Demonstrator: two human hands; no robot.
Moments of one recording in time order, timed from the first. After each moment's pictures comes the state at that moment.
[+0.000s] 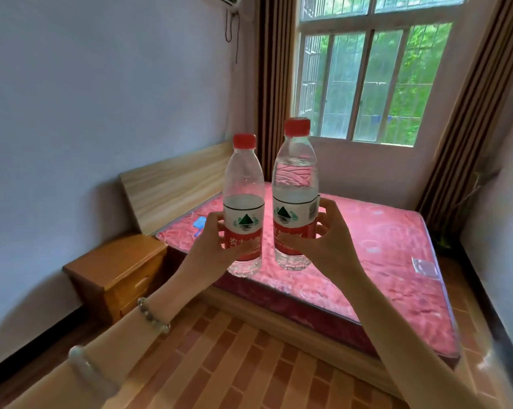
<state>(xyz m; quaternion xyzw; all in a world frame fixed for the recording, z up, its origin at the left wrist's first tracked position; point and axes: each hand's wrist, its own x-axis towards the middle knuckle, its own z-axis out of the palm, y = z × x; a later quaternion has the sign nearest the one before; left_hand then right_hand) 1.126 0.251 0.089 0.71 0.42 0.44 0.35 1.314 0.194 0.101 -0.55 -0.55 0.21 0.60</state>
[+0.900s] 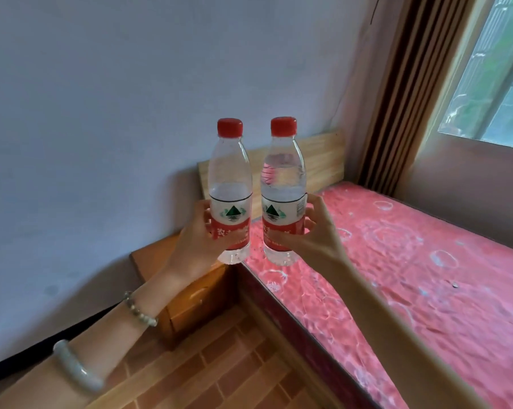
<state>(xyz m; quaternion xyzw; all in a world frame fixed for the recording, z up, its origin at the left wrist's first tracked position) 1.019 0.672 0.071 0.58 0.57 0.52 0.26 1.214 0.713 0.071 -0.40 -0.66 0.37 0.51</state>
